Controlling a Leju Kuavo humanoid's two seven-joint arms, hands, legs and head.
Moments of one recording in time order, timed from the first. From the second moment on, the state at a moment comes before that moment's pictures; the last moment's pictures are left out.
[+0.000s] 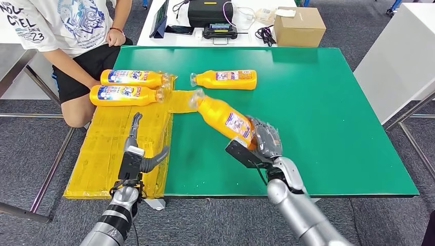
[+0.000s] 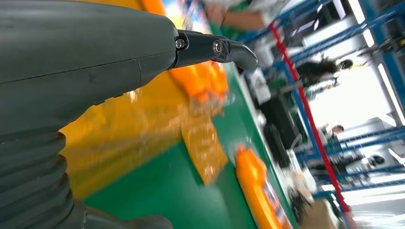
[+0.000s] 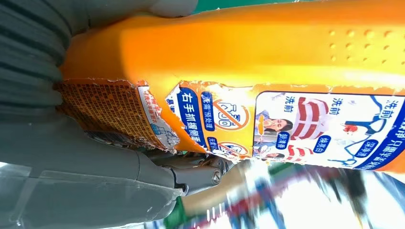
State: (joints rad) left arm -0.35 -0.22 -0.06 -0.82 -0.27 0.45 -0.65; right arm -0.34 -0.05 0.50 -1.17 0.67 -0.37 -0.15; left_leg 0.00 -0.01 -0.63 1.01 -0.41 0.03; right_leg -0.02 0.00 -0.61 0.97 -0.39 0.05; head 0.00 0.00
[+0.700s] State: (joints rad) left arm -0.26 -0.26 -0.12 -0.99 0.34 -0.26 -0.32; right arm -0.10 0.15 0.26 -1.24 0.76 -0.49 -0.34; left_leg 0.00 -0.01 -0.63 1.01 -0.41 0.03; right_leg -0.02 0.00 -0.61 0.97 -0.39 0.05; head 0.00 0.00
